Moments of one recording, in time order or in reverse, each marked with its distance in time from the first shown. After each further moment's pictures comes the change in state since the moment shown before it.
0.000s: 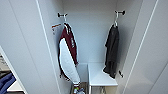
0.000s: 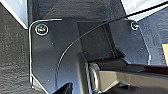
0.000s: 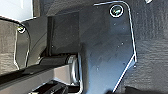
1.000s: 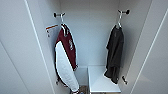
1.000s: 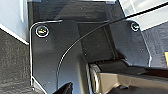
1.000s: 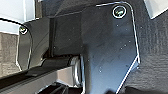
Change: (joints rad) left arm -0.008 0.000 0.000 0.003 0.000 0.000; right arm 0.006 0.008 0.000 0.000 0.004 0.003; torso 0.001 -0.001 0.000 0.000
